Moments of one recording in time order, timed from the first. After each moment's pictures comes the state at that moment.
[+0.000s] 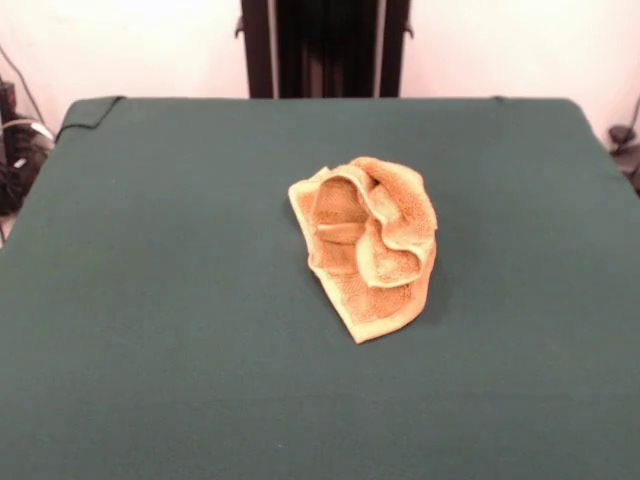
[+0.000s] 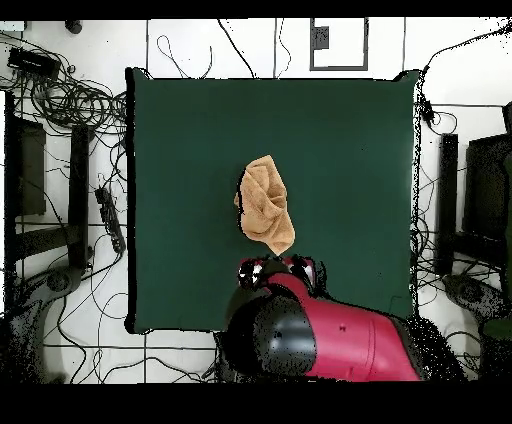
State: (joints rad) arm -0.36 -1.28 0.14 2.09 -0.13 0.62 1.55
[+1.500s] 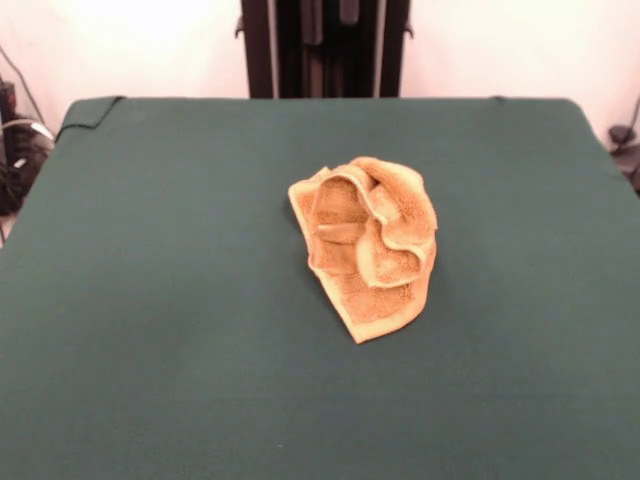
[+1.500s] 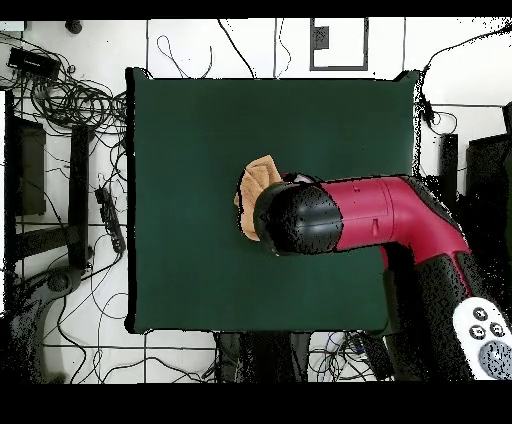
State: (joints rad) arm -0.65 -0.99 0.65 1.78 -0.41 0.87 0.92
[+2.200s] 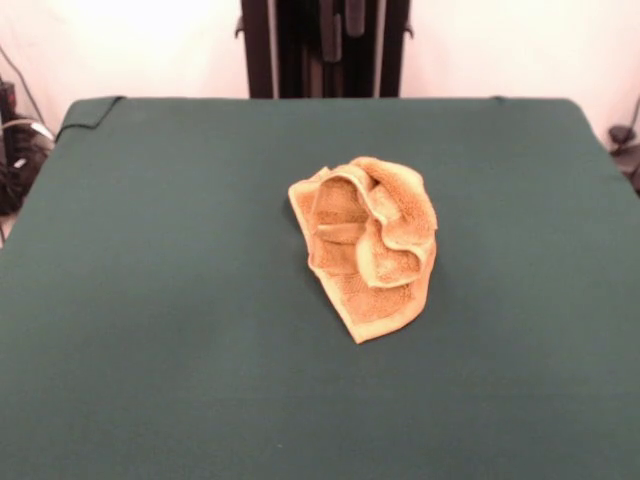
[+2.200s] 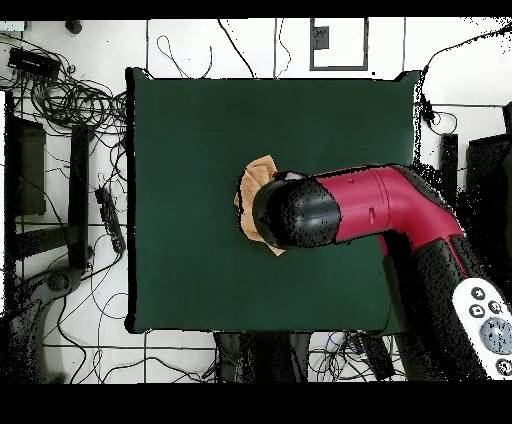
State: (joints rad) arm -0.71 -0.94 0.76 1.78 -0.47 0.91 0.80
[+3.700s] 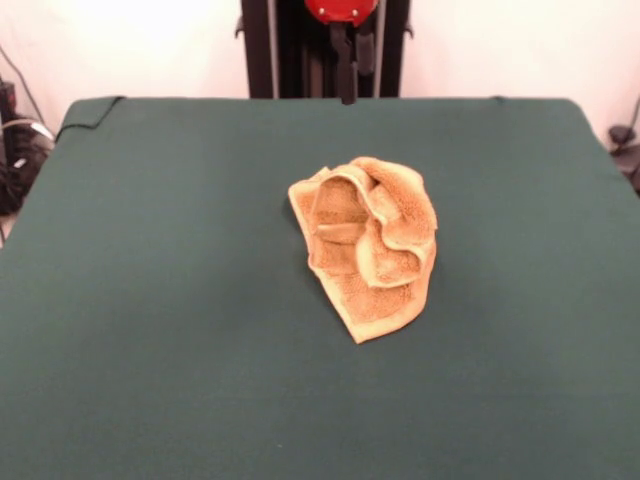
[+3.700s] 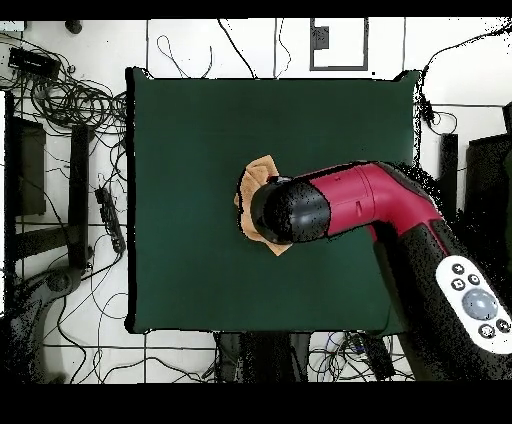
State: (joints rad) arm -0.73 -0.84 0.82 1.78 -0.55 0.91 0.80
